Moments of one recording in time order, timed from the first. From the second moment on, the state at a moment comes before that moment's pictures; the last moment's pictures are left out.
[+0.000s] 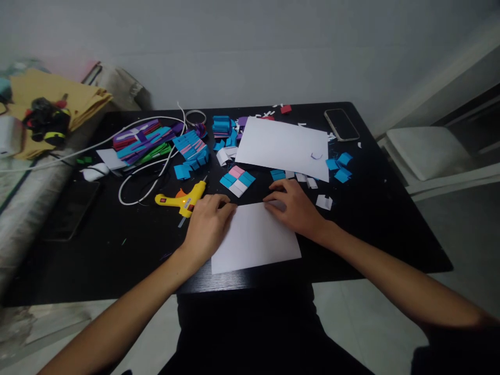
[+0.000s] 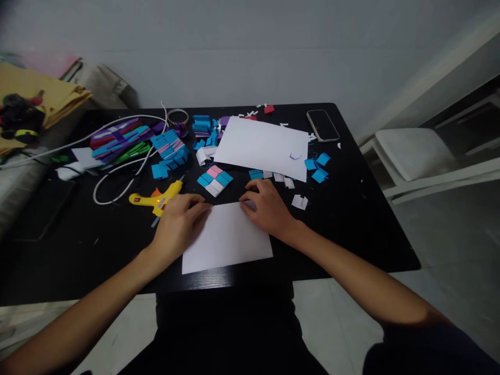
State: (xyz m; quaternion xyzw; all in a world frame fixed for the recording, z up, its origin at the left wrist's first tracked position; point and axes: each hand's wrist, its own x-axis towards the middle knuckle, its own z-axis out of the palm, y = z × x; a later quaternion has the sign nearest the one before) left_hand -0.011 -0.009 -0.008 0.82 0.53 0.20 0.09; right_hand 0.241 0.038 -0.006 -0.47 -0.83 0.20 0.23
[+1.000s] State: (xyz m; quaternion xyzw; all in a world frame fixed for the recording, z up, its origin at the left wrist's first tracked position) left_hand 0.013 -0.060 -0.034 0.86 0.48 0.19 0.01; right_hand 0.299 -0.127 -0.021 -0.45 -0.88 0.02 0.18
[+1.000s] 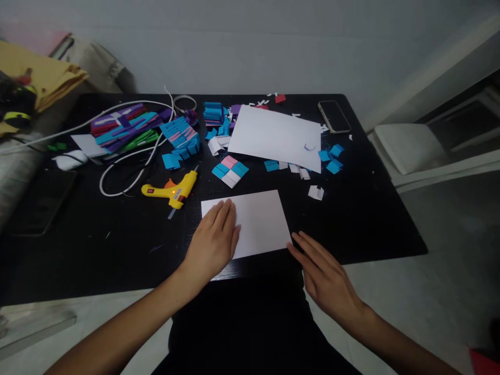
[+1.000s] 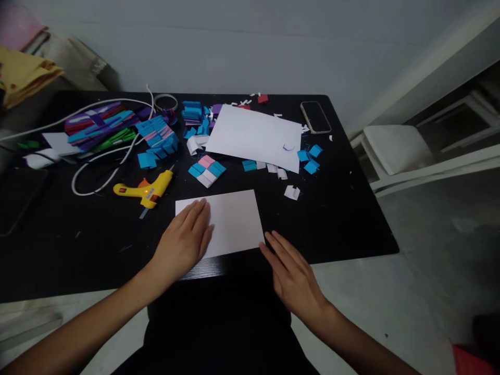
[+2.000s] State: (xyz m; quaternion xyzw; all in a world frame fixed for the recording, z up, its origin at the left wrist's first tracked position) left_hand 0.029 -0.107 -0.021 0.89 0.41 0.18 0.04; right_hand 0.218 -0.023 -0.038 -0.44 -0.88 0.12 0.15
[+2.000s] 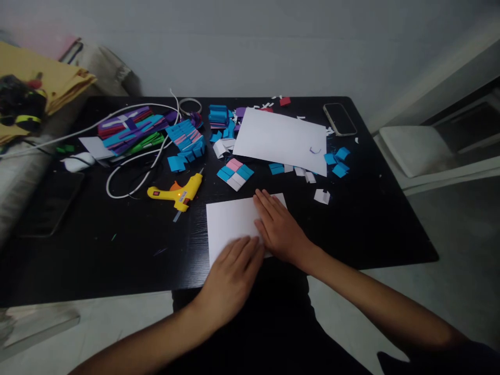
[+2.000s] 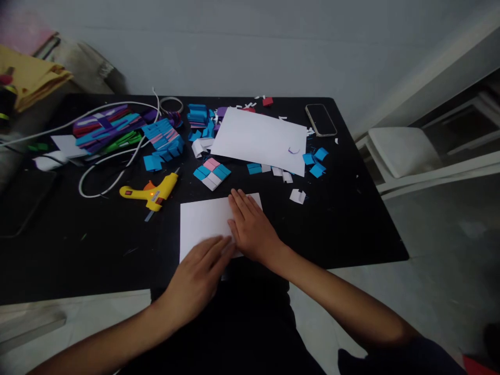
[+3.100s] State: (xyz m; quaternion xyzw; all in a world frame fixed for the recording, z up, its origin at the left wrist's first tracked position) left_hand 0.014 -0.134 -0.008 0.86 0.46 0.21 0.09; right_hand 0.218 -0.021 -0.039 -0.43 -0.88 0.11 0.15
